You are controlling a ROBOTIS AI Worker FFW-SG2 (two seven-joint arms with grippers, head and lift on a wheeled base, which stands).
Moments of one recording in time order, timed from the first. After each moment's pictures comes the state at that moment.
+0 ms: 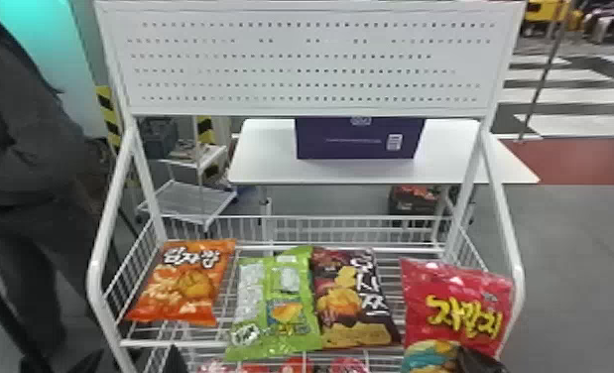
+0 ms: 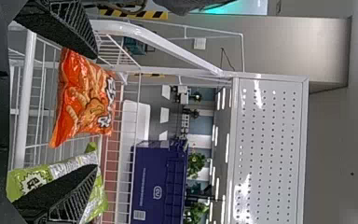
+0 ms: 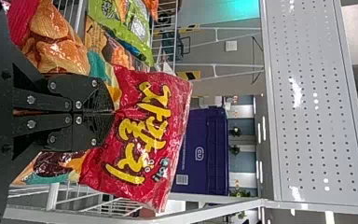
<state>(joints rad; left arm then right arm) 0.66 0.23 -0.09 -2.04 0.17 -0.25 0.22 0.70 -0.11 -0.04 -2.21 -0.11 0.08 0.23</state>
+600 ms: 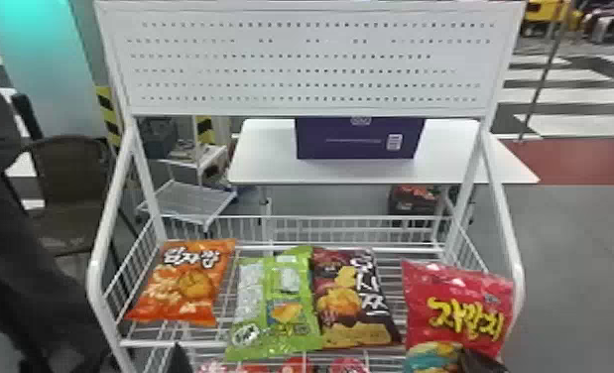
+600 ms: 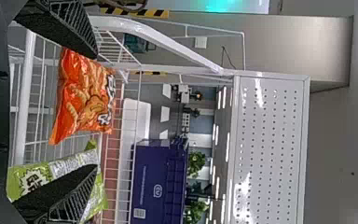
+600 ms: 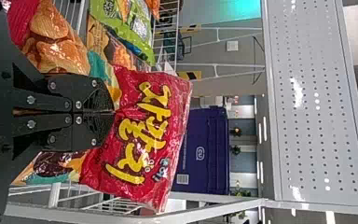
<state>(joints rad) 0.66 0.23 -0.09 -2.04 0.17 -0.24 0.22 0.71 -0.12 -0.05 -2.21 -0.11 0.08 0.23</state>
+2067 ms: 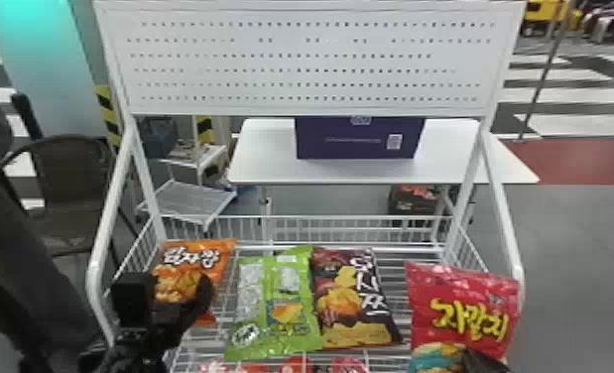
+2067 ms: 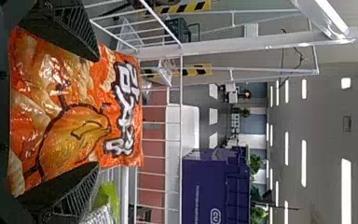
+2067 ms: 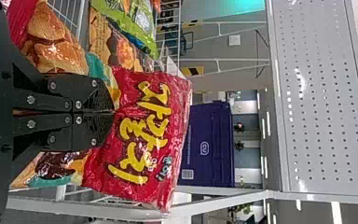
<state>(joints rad) -0.04 0.23 -0.14 -1.42 0.25 0.07 0.14 0.69 -0.11 -0.06 -2.19 -0.13 0.10 0.23</state>
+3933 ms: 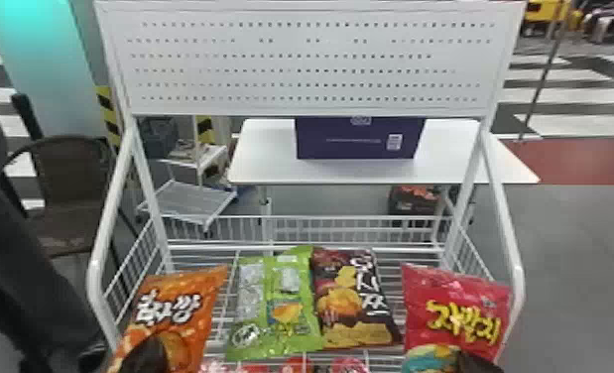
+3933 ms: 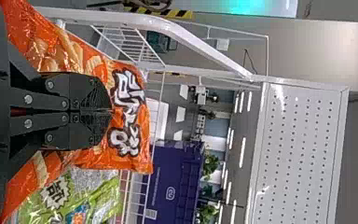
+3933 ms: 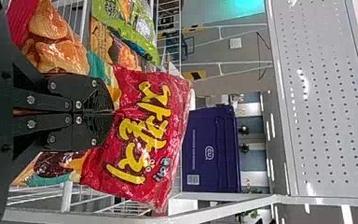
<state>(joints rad) 0.62 0.24 -0.11 -2.00 0.26 -0.19 0.22 0.69 -0.10 -0.06 -2.20 -0.15 0.13 0.24</state>
